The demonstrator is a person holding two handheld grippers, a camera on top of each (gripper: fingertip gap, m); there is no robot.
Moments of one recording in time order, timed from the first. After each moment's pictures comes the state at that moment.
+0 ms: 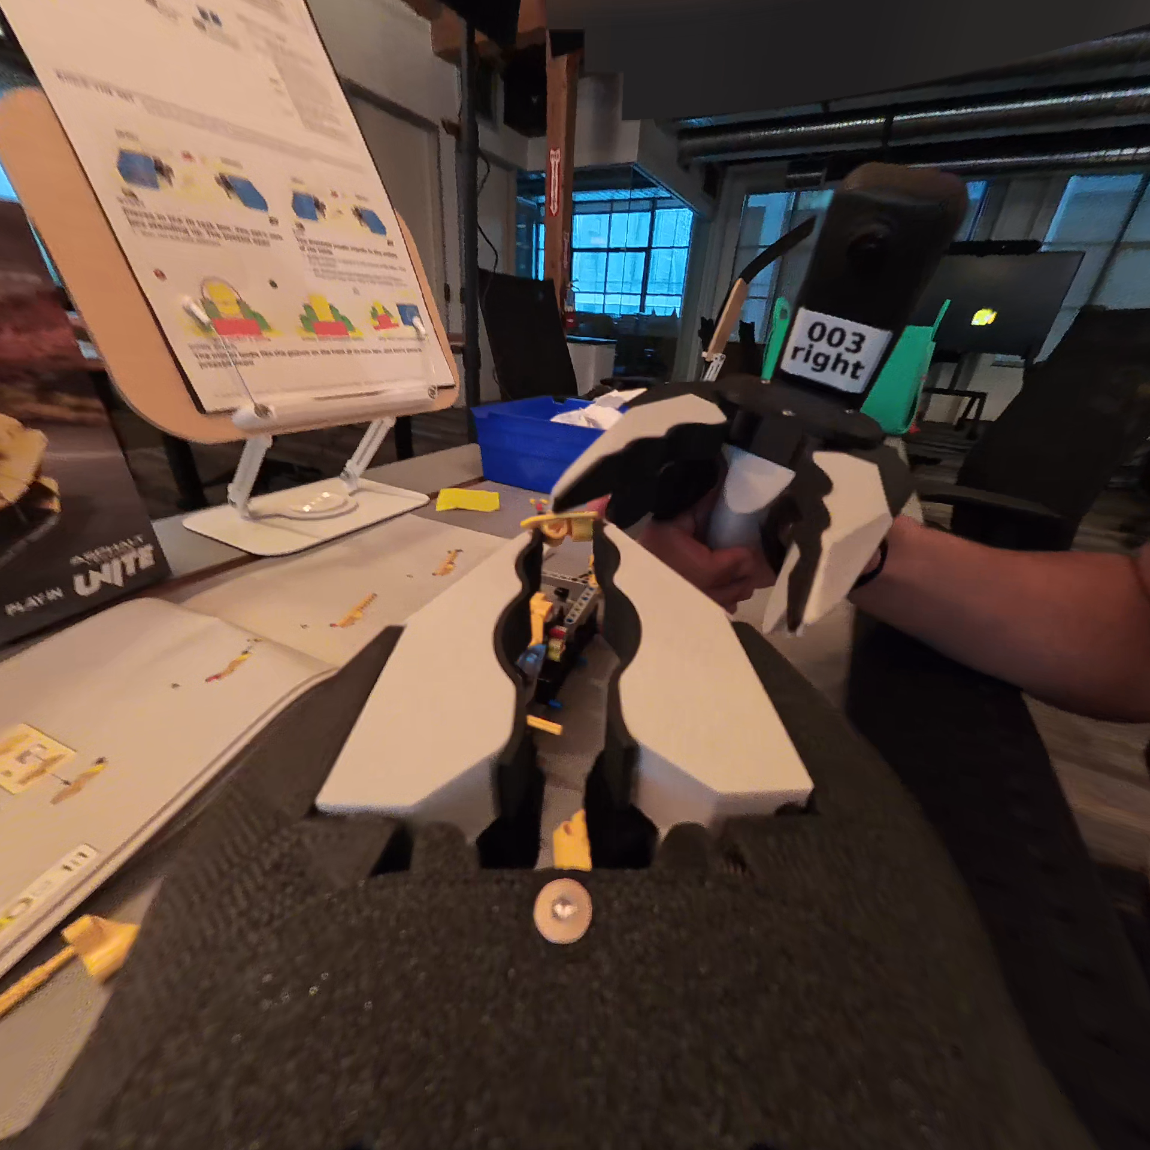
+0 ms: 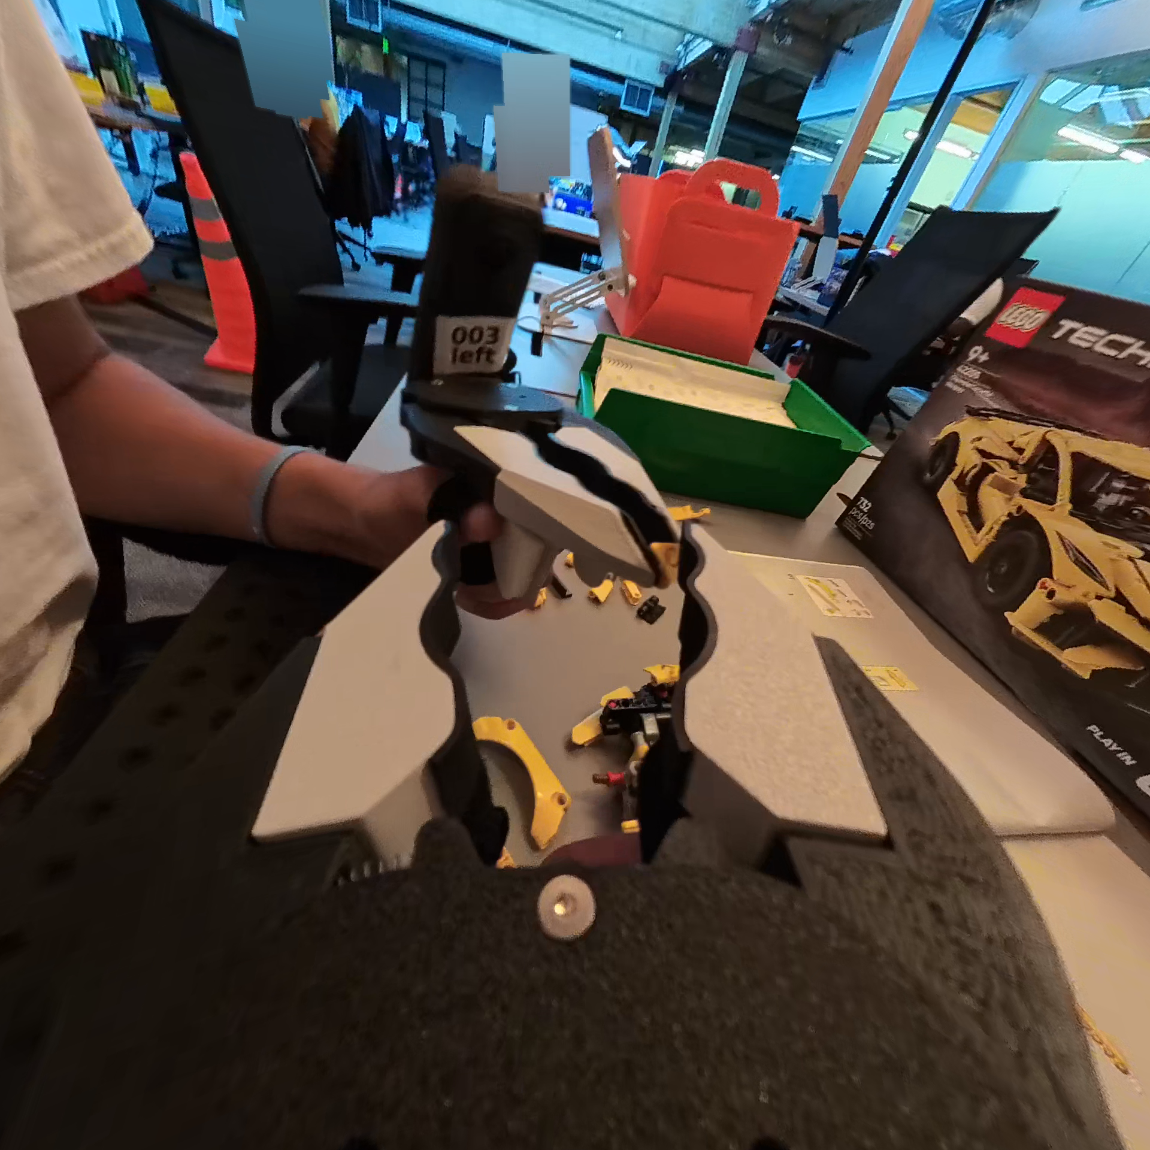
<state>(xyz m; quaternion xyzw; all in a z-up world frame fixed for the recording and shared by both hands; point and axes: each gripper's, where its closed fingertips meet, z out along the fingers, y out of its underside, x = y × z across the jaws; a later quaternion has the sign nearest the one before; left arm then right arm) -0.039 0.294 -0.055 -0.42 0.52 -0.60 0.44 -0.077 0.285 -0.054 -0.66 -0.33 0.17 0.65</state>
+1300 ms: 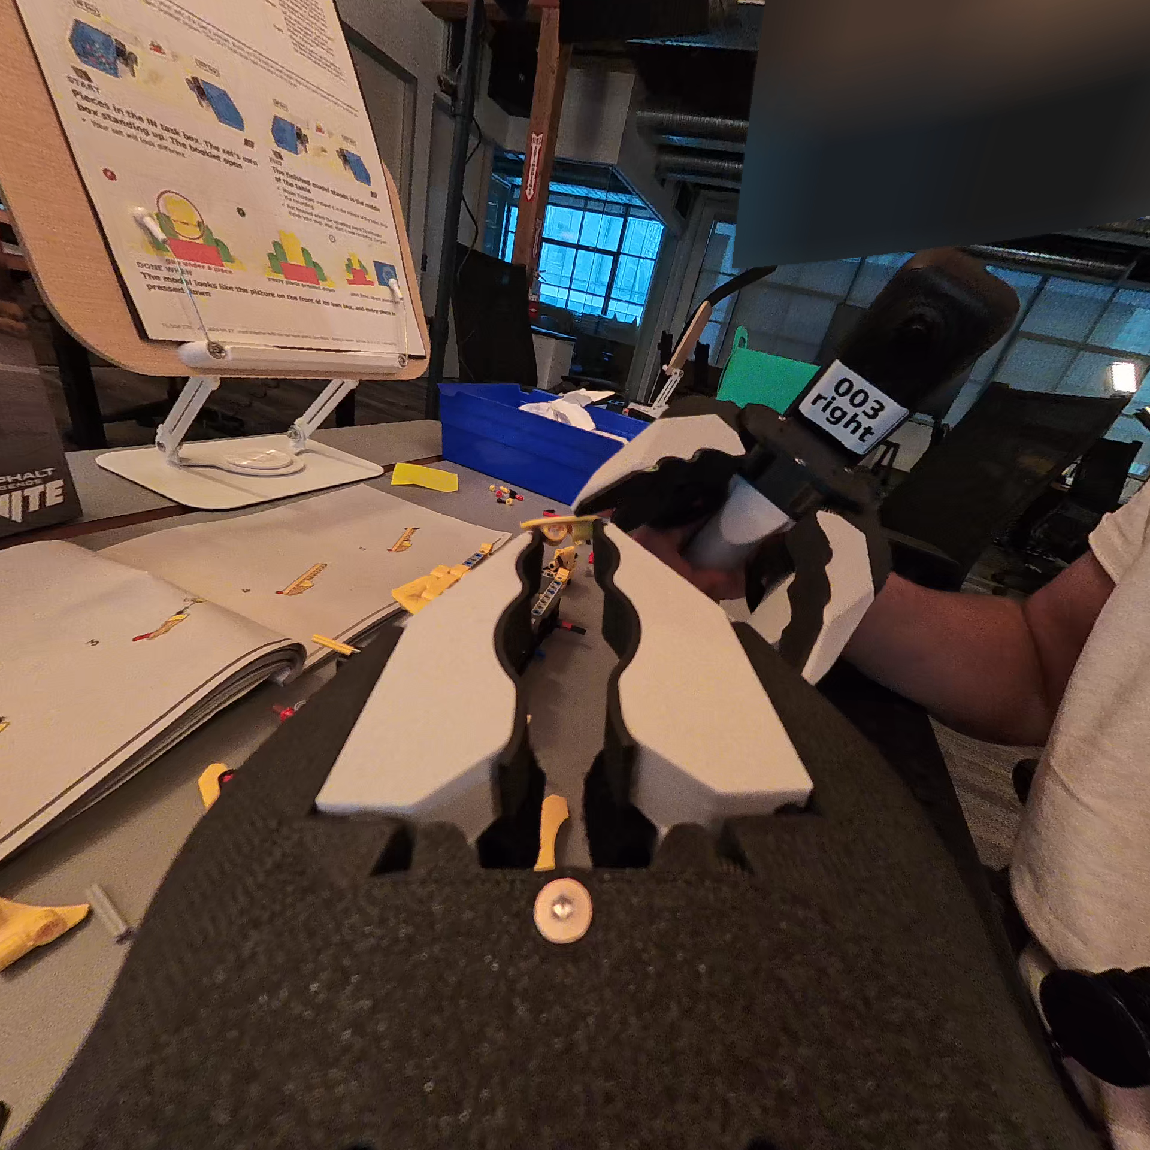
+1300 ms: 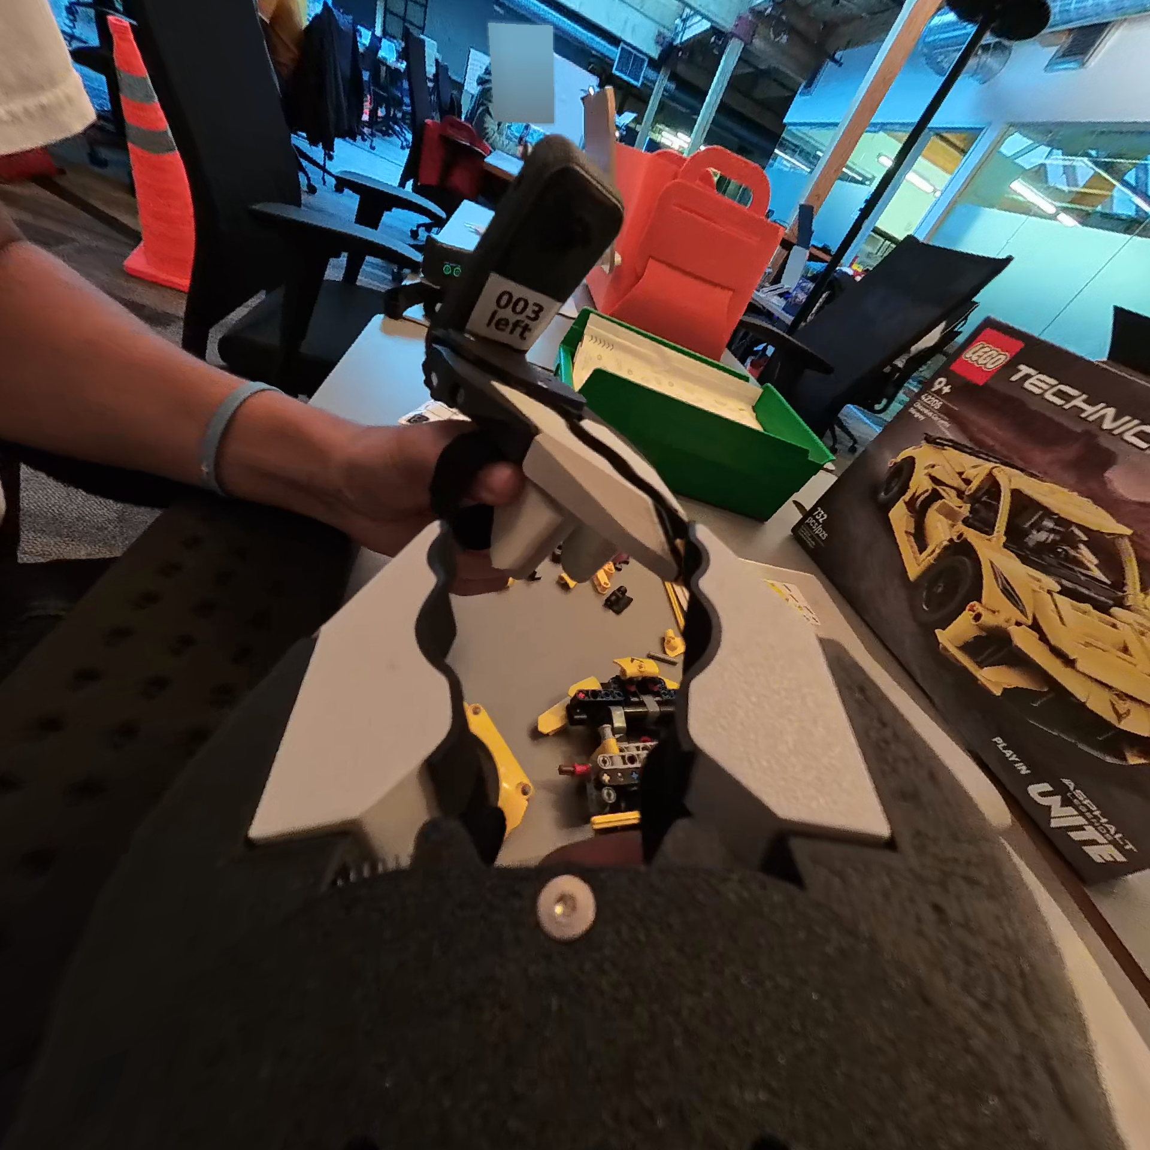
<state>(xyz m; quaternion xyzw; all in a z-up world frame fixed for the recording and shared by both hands) -0.040 0.299 -0.058 -0.45 0.49 -0.65 0.37 -0.083 0.288 -0.063 -0.65 -0.37 0.10 0.65</state>
